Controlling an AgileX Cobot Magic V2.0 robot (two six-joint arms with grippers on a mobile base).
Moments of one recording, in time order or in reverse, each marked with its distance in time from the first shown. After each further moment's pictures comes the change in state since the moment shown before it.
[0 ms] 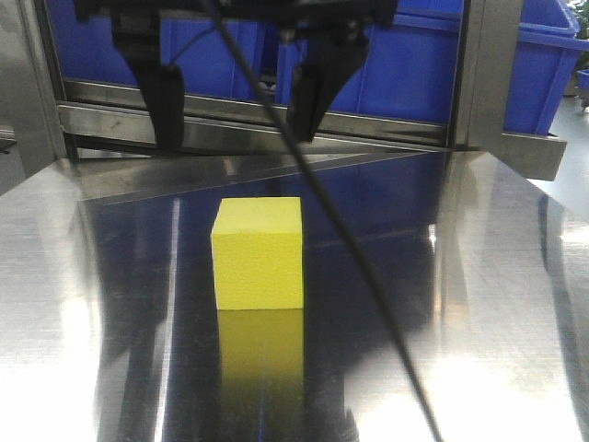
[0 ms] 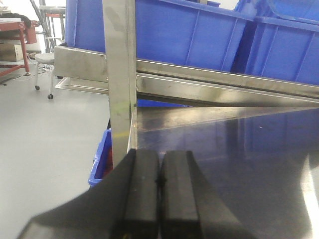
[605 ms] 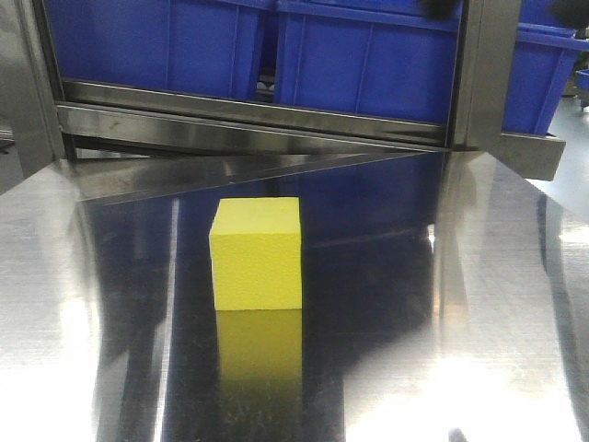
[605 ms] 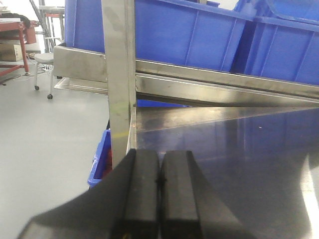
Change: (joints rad) left arm 0.000 0.000 0.000 0.000 0.000 0.000; right arm -0.246 -0.483 0.342 0.076 -0.012 -0.257
